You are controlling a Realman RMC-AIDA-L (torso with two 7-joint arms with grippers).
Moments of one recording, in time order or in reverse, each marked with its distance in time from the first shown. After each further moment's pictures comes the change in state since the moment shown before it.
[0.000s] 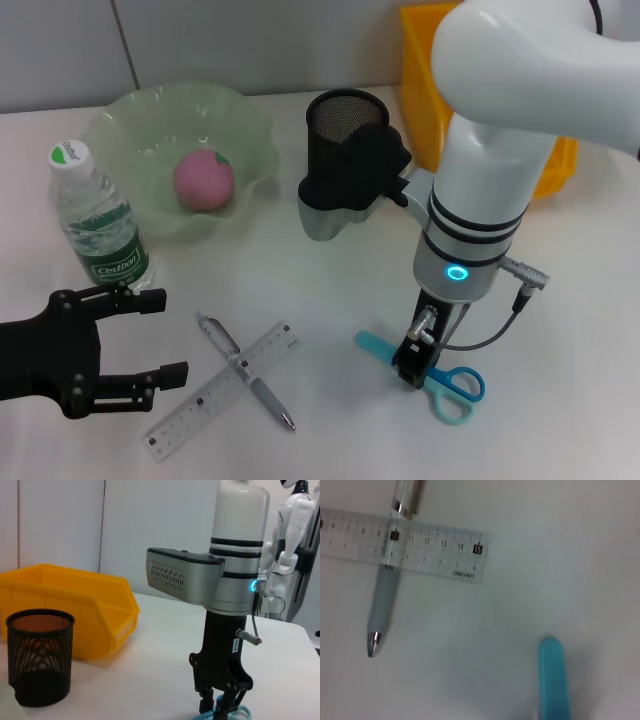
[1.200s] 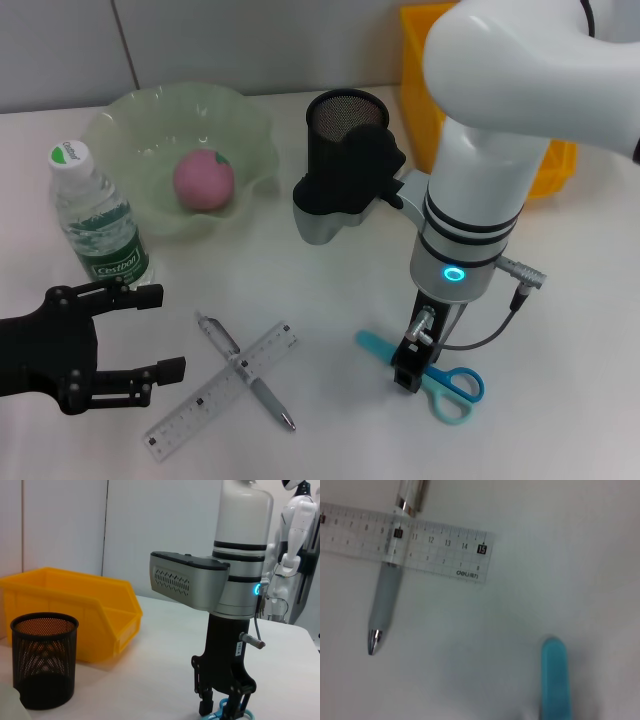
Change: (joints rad) left arm -0.002 0.000 -0.014 0.000 -0.001 0.004 0.003; right arm 0.008 0.000 -0.022 -0.005 0.000 0.003 0.000
